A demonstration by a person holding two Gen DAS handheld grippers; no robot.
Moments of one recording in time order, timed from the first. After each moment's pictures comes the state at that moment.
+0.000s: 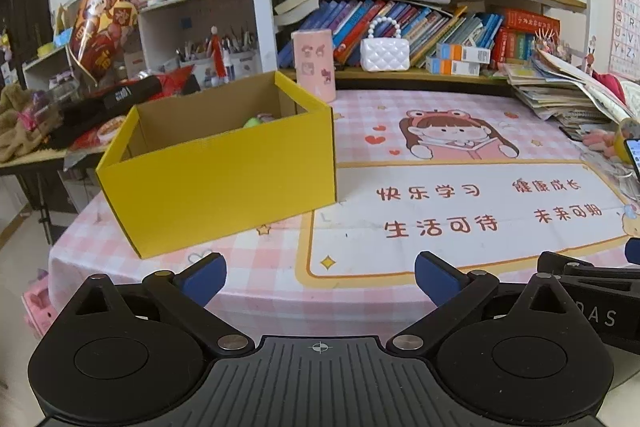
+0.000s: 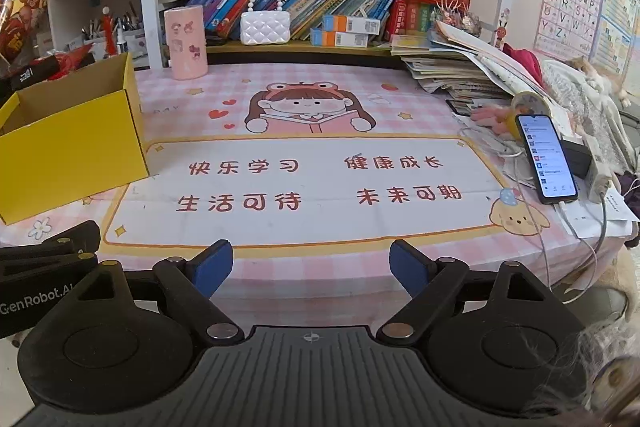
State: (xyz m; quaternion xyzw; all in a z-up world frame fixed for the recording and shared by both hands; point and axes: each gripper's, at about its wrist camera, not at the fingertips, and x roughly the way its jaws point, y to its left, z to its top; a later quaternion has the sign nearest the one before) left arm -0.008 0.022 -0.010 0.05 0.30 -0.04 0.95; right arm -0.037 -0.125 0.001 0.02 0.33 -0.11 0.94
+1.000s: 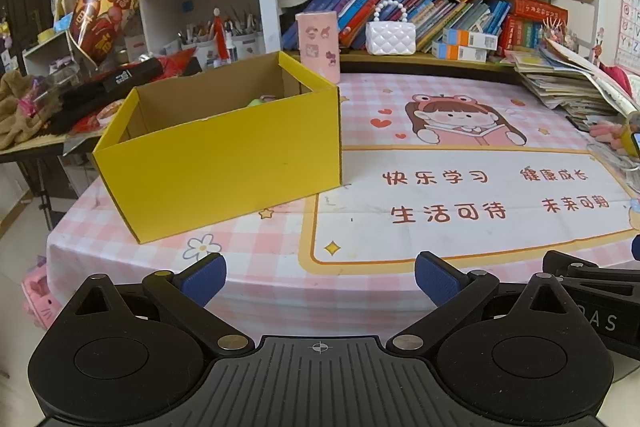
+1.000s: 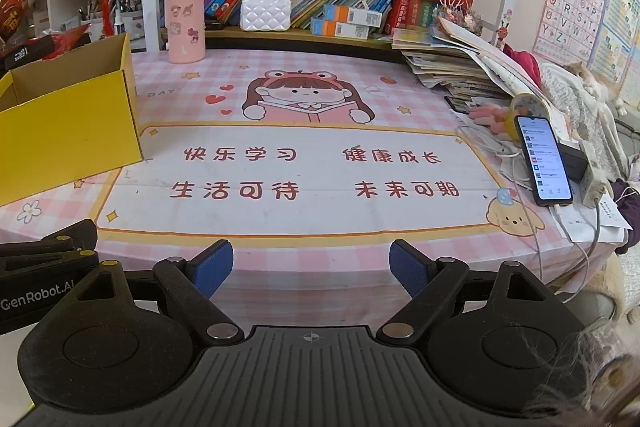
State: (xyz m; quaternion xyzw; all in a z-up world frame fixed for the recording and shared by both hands) left arm -0.001 0.024 -0.016 0.05 0.33 -0.03 0.94; right arm -0.031 -0.119 -0.002 0.00 0.34 -0.11 0.93
